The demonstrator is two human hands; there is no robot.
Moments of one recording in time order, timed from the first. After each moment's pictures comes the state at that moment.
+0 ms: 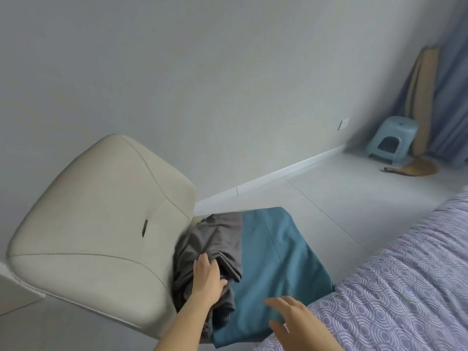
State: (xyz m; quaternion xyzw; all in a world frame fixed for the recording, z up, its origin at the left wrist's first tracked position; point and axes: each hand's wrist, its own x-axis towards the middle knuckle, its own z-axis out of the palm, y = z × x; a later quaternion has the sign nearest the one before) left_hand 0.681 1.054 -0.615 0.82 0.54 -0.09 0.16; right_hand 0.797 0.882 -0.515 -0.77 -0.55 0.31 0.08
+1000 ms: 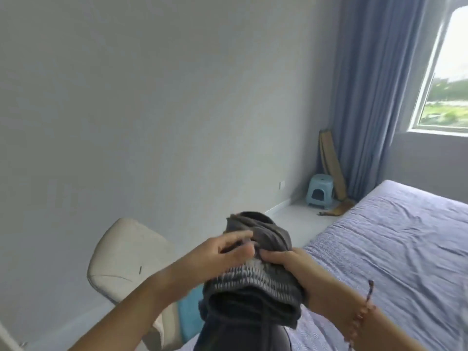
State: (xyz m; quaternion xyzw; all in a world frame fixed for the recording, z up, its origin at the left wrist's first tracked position) left_hand 0.627 0.707 -0.129 0.80 0.20 0.10 0.56; right_hand 0.780 0.601 -0.175 -0.62 -0.20 0.47 0.59
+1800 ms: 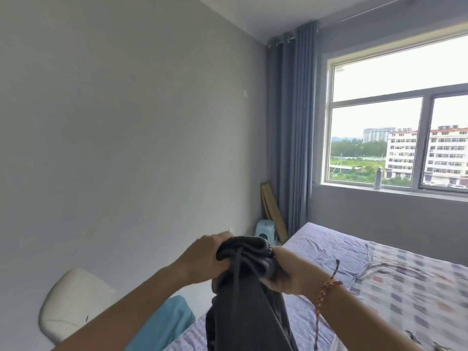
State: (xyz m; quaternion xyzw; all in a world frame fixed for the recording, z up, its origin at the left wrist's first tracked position) left_hand 0.632 0.492 -0.015 0.95 0.03 0.24 0.19; right_hand 0.759 0.345 -0.024 -0.56 -0.09 0.49 0.66
